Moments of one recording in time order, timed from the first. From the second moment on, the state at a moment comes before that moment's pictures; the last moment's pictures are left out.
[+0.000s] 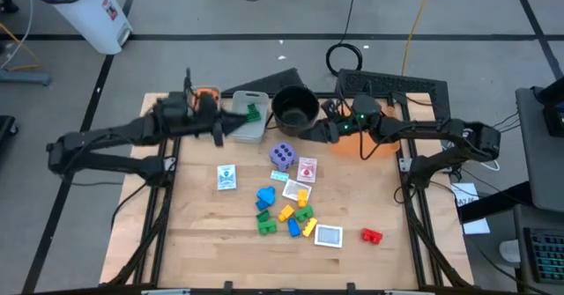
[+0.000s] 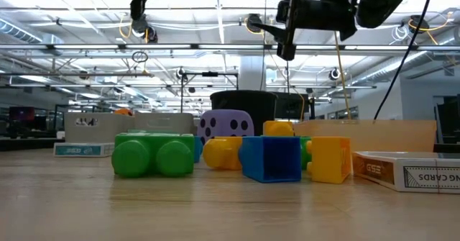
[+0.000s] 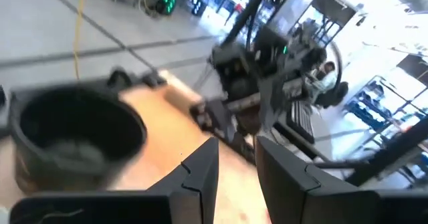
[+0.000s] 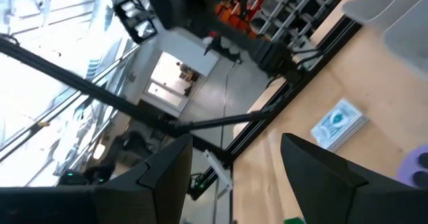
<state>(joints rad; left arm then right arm) 0.23 0.91 0.83 -0.02 0.03 -0.57 -0.37 1.35 0.75 0.62 -0.63 1.01</state>
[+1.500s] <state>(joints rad) -0.23 1.02 1.07 -0.92 -0.34 -0.81 -0.08 1.35 1.24 -0.18 -0.13 0.41</state>
